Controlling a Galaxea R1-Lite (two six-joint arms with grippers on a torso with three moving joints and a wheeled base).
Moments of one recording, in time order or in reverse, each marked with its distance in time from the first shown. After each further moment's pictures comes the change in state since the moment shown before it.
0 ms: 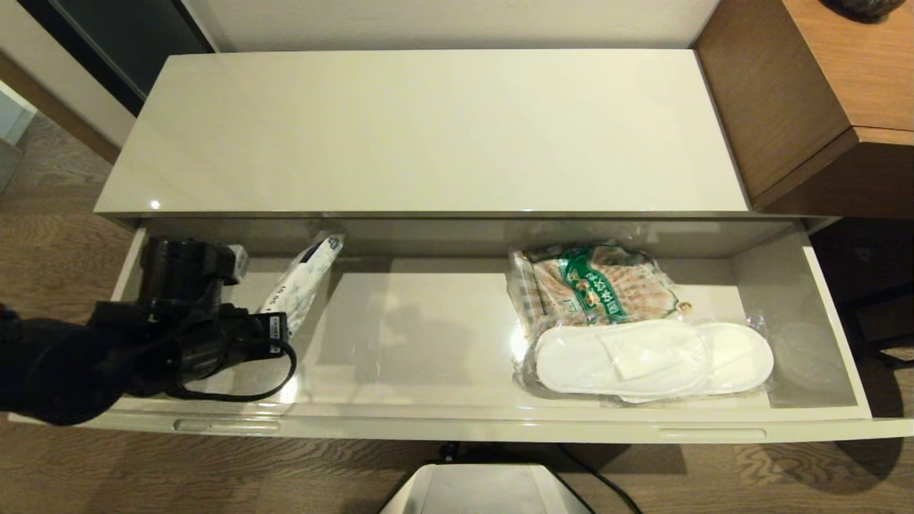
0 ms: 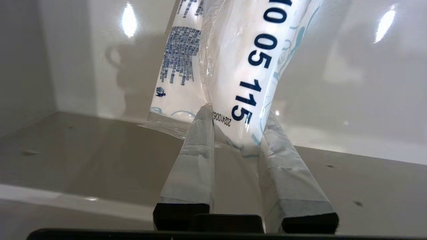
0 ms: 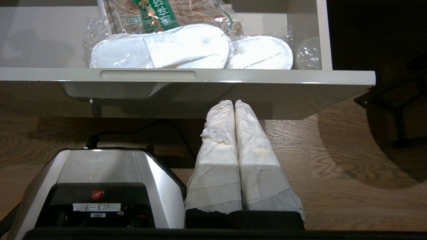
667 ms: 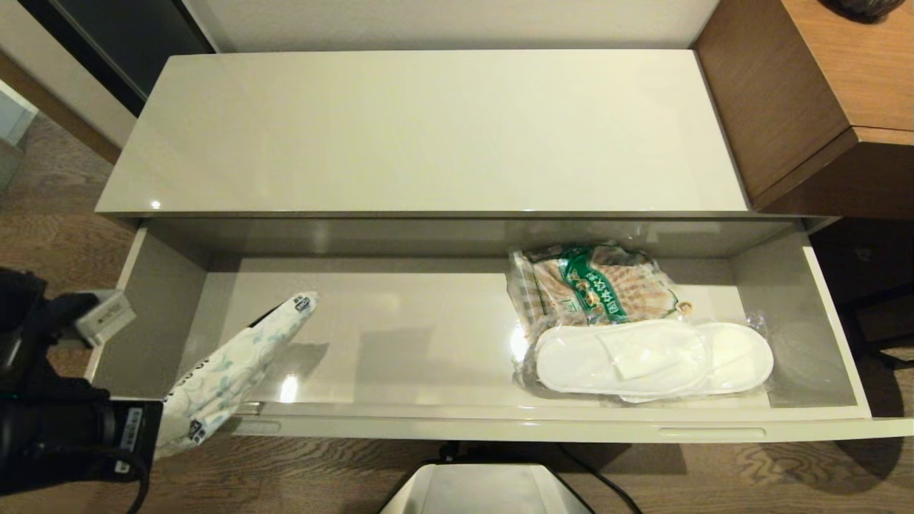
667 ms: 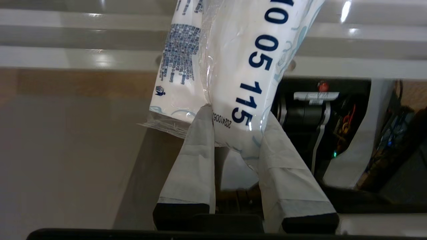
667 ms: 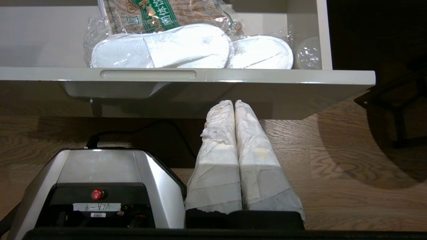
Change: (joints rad) left arm 0.005 -0.500 -0.003 0.713 -0.154 0.037; right arm 0.000 0.000 -0.001 0.001 0.000 0.000
